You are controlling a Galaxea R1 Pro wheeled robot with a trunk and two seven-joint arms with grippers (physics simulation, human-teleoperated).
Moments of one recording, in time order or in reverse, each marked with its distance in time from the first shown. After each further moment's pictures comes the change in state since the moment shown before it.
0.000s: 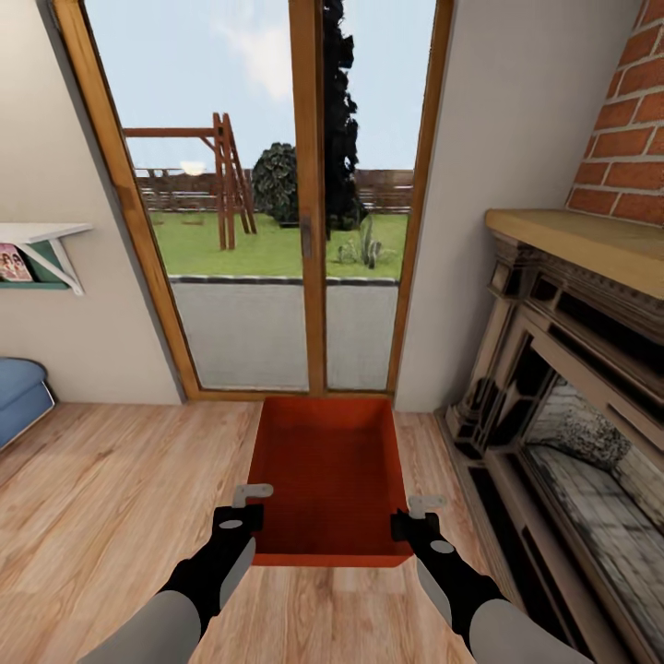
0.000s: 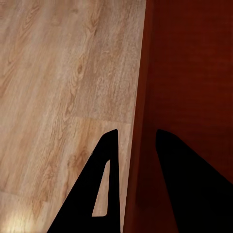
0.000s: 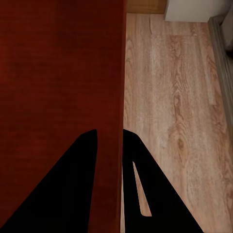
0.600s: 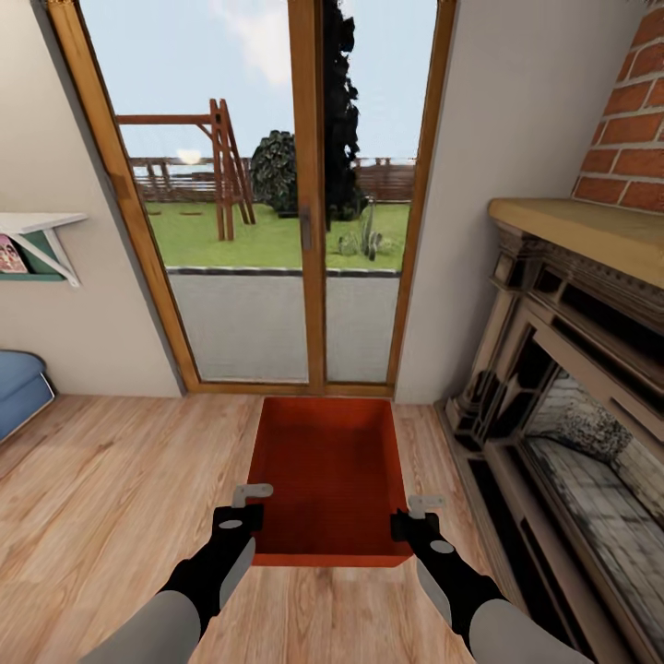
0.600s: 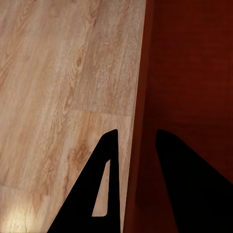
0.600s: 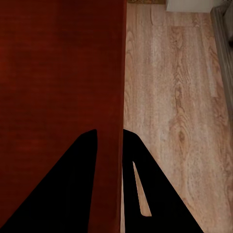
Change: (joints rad) left arm 0.000 0.000 0.001 0.000 -0.002 0.000 -0.001; right arm 0.000 0.000 -0.001 0.000 0.000 0.000 0.000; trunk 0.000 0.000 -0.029
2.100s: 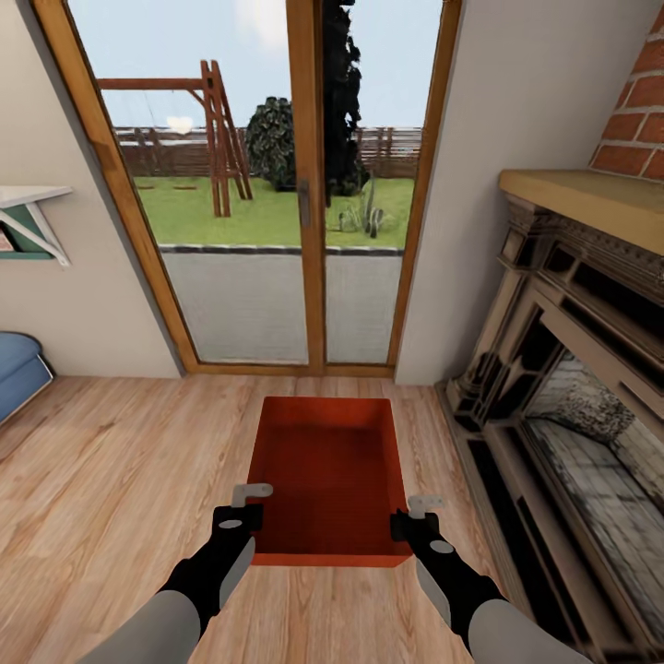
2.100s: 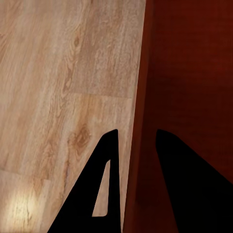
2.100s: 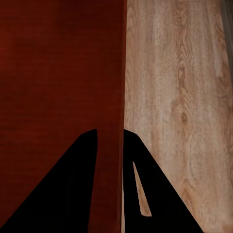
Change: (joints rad) left arm -0.001 0.001 0.002 0.000 -0.003 0.001 -0.001; right arm 0.000 0.003 -0.004 0.001 0.002 -0.001 -0.002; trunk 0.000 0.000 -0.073
